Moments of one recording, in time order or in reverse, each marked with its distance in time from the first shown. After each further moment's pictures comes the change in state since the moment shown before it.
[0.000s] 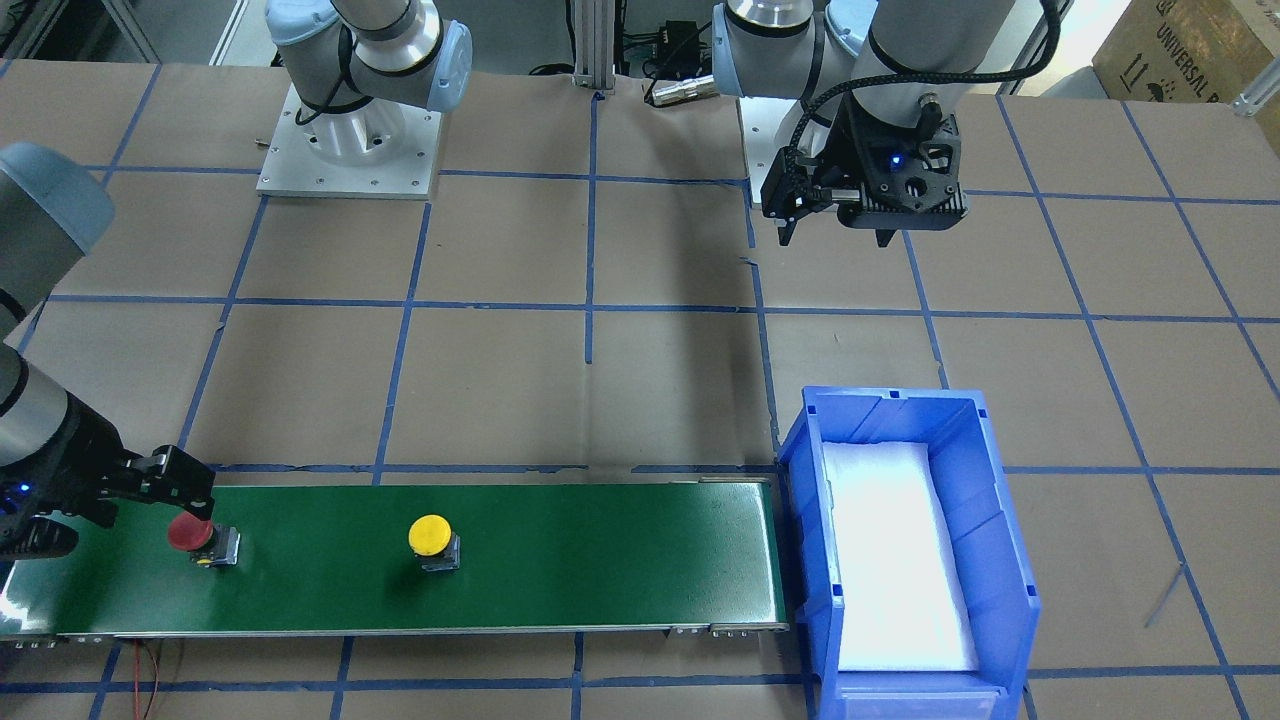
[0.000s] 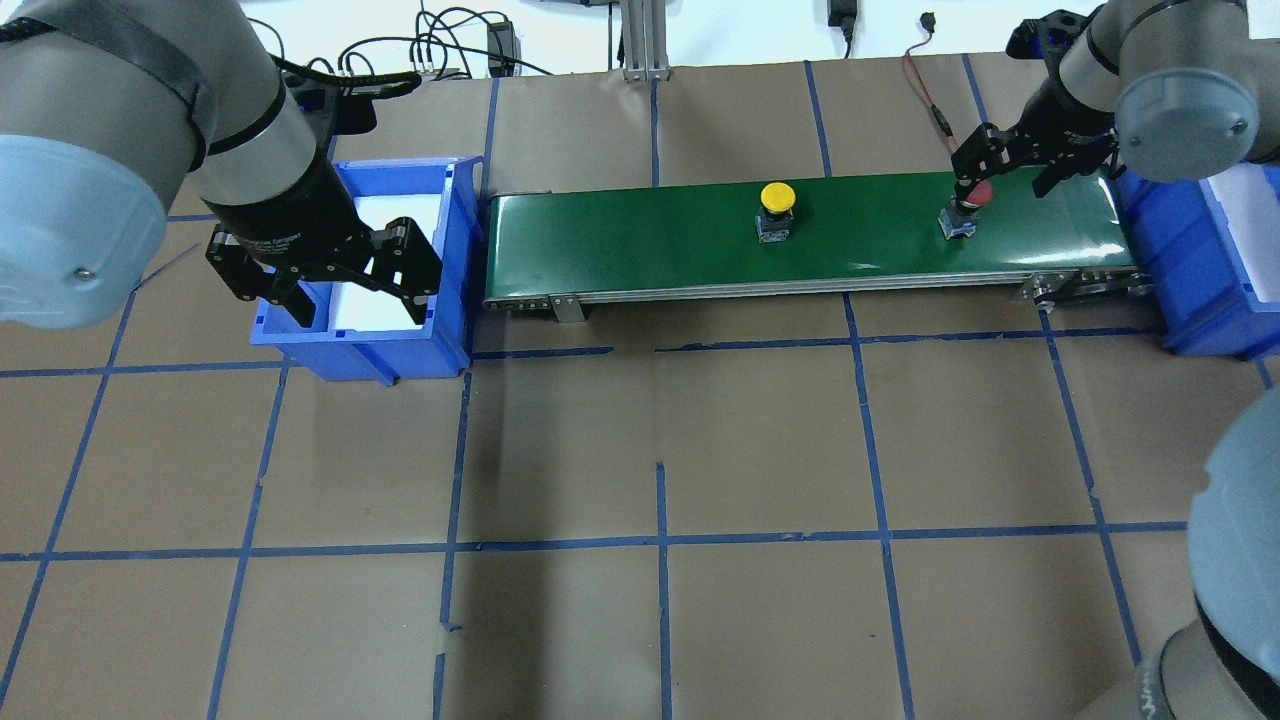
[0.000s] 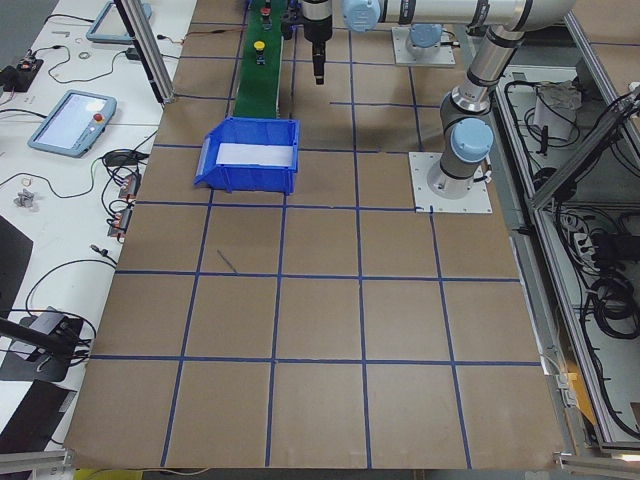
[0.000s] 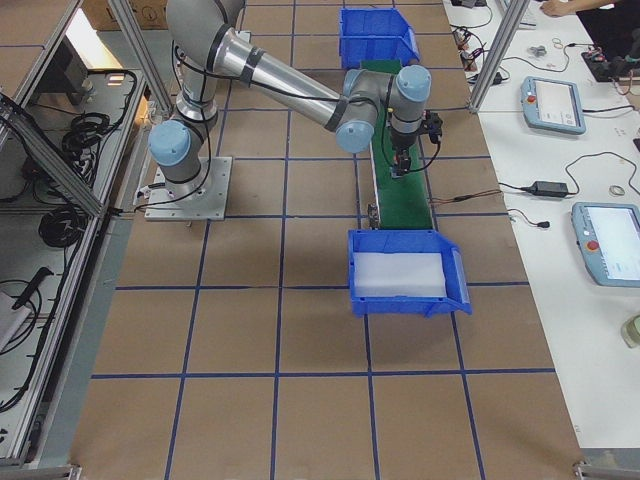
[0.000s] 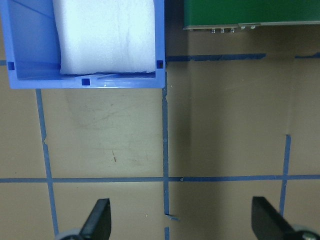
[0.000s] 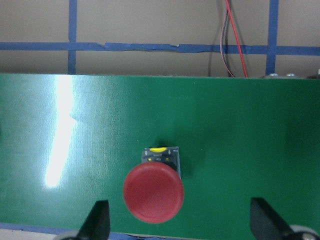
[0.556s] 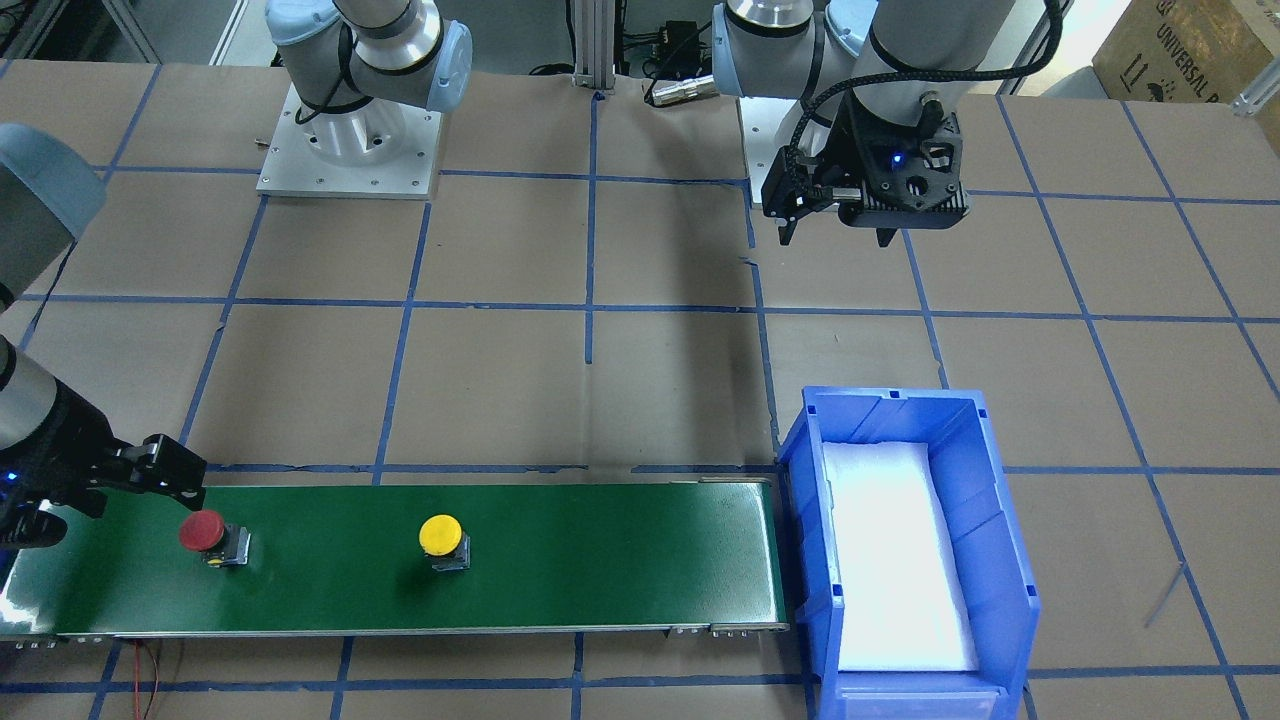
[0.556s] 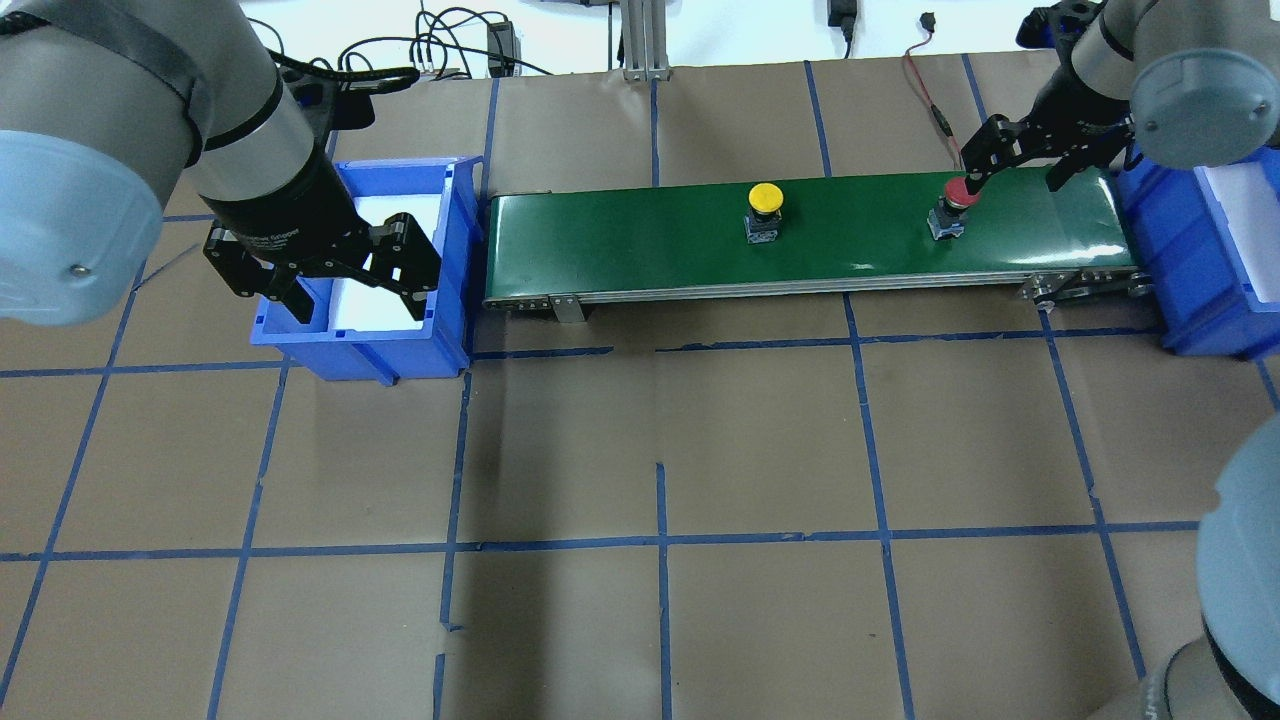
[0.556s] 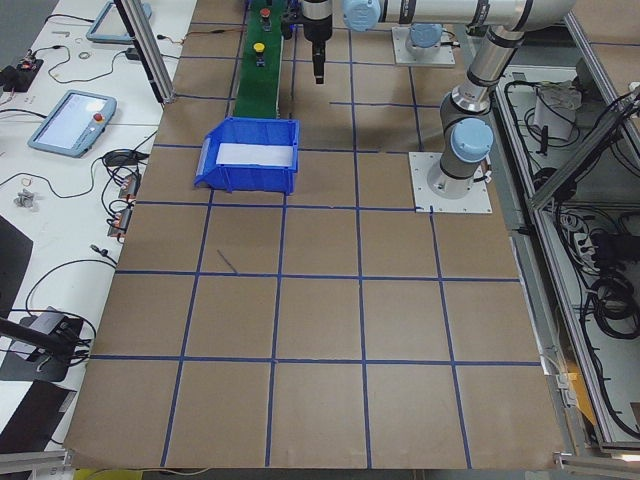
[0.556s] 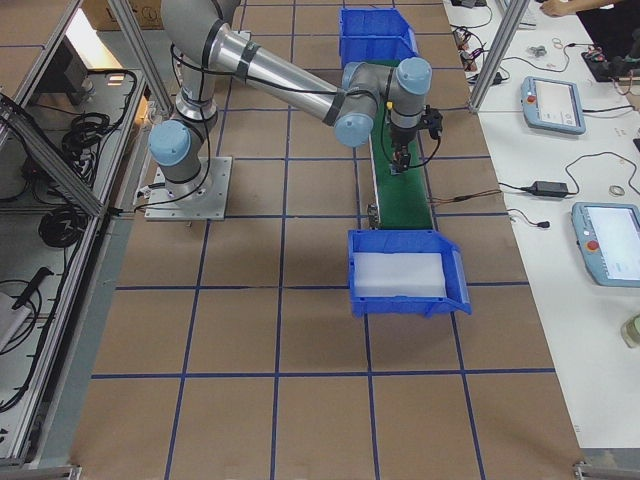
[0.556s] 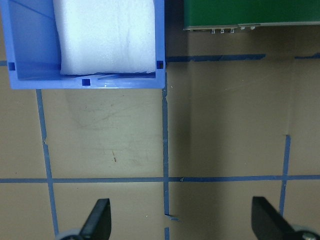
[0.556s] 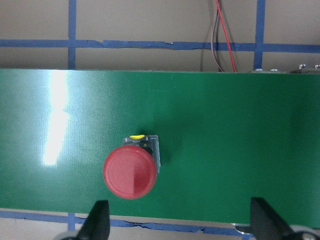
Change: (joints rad) left arm 0.000 -0.001 0.009 0.000 0.000 0.000; right arm 0.000 -0.028 -0.018 0.044 -0.021 0.001
